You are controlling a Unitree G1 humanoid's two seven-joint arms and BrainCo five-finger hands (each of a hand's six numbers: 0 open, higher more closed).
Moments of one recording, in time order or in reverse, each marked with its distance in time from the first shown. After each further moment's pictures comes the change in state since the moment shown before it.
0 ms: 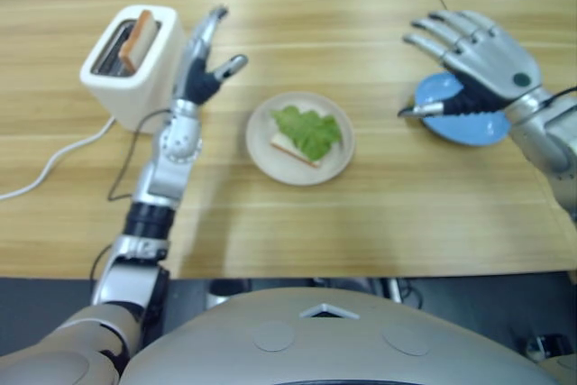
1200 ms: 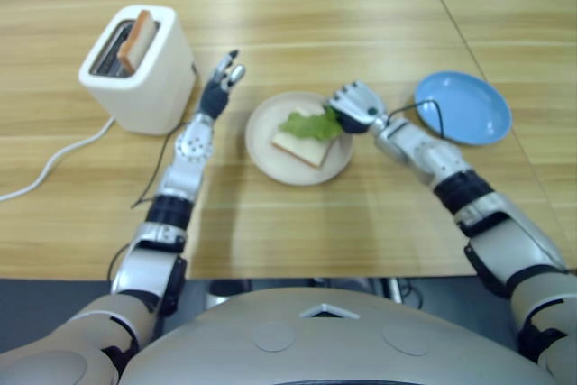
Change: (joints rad) left arm -0.063 -0.153 -0.017 0.505 -0.369 -0.037 -0.198; right arm -0.465 0.387 0.691 0.849 -0.404 -0.028 -0.423
